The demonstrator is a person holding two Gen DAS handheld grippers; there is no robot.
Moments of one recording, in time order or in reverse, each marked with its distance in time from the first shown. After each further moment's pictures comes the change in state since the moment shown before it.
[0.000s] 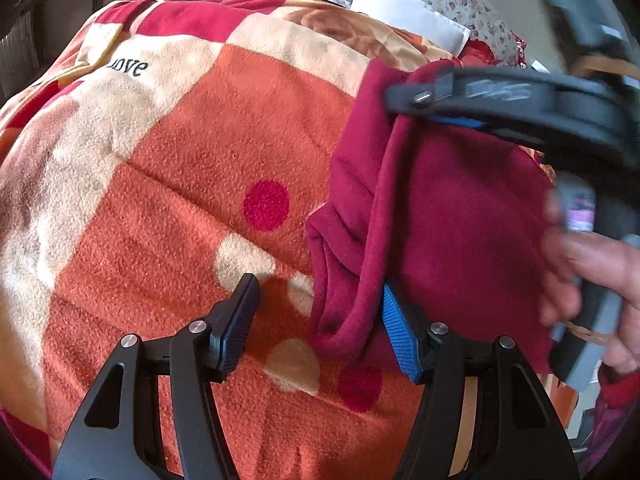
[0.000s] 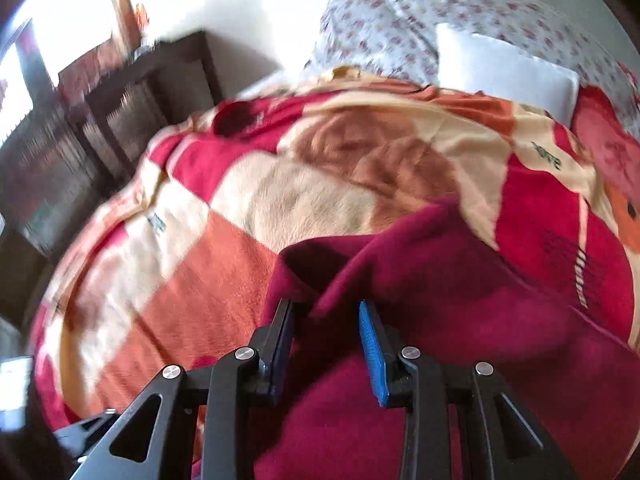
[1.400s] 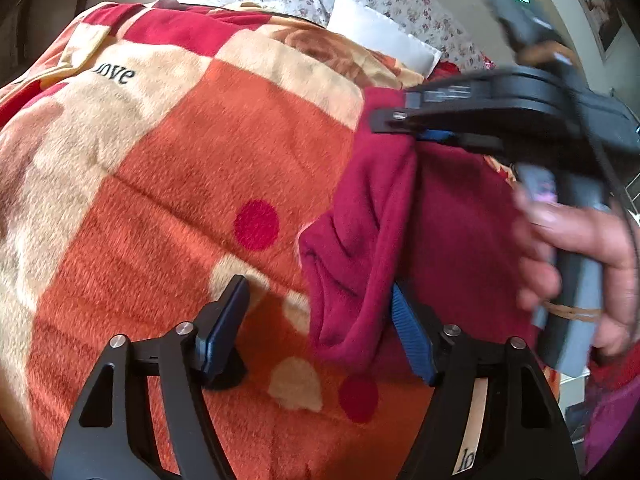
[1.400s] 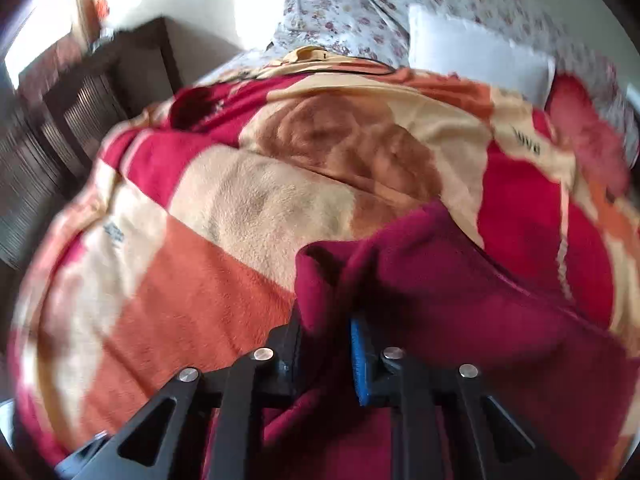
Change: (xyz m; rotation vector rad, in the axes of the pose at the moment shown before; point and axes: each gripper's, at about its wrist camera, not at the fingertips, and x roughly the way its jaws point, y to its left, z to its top) left arm -0.009 0.021 -0.004 -0.009 -0.073 -0.151; right arm 0.004 -0.004 0.016 0.109 0.050 -0.073
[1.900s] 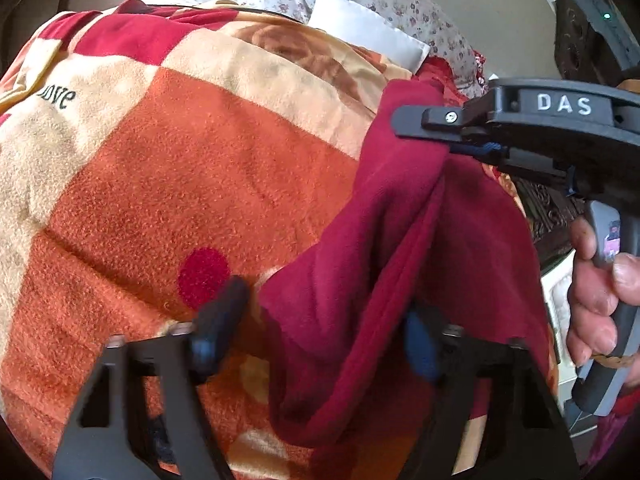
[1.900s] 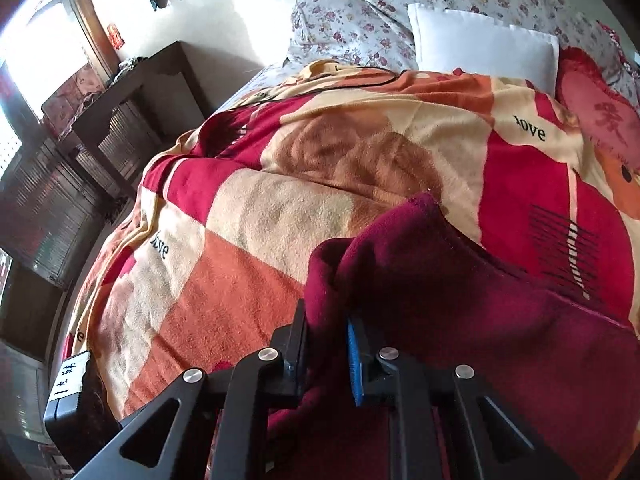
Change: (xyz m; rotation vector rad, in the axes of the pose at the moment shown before) left arm 0.032 -0.020 0.023 0.027 0.017 -0.049; right arm -0.026 -0.019 -0.003 0.036 -0.015 0.137
